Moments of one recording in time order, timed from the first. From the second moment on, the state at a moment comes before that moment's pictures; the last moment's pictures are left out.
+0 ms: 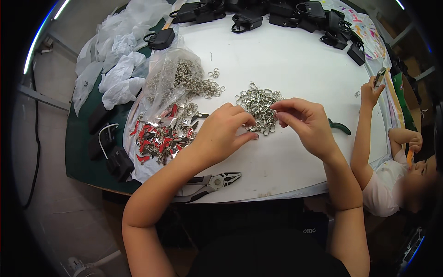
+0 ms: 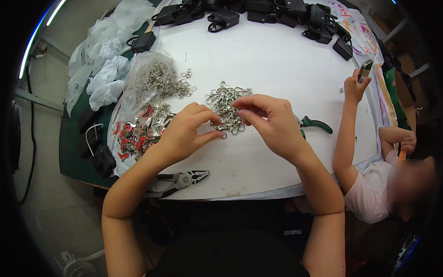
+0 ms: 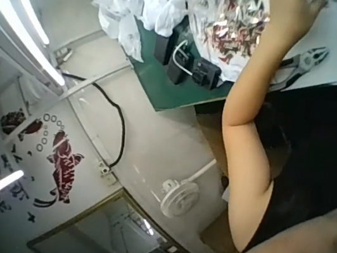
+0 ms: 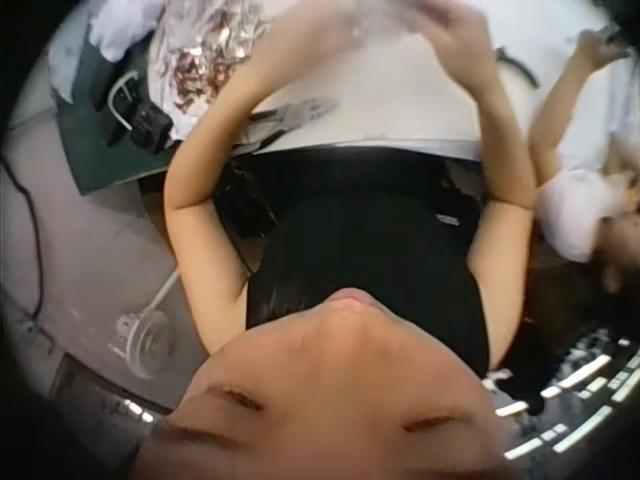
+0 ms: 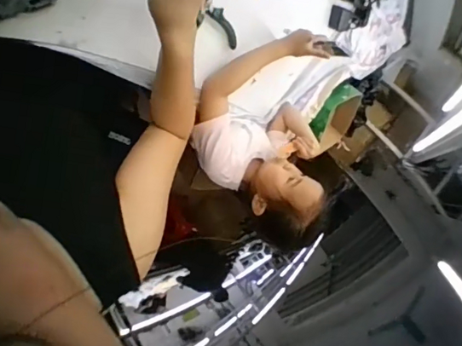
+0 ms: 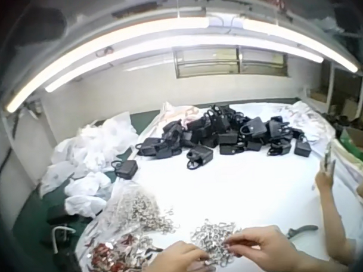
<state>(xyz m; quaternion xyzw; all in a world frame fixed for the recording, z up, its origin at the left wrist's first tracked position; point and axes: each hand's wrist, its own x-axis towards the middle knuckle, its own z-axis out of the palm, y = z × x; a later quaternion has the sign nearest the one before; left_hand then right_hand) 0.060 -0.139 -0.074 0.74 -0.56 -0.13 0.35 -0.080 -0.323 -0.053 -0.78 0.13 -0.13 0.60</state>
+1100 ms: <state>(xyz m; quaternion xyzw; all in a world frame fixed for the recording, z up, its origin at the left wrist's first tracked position) 0.057 -0.127 -0.043 0.57 -0.21 -0.51 0.61 -0.090 -0.312 -0.068 -0.59 0.11 0.02 0.80</state>
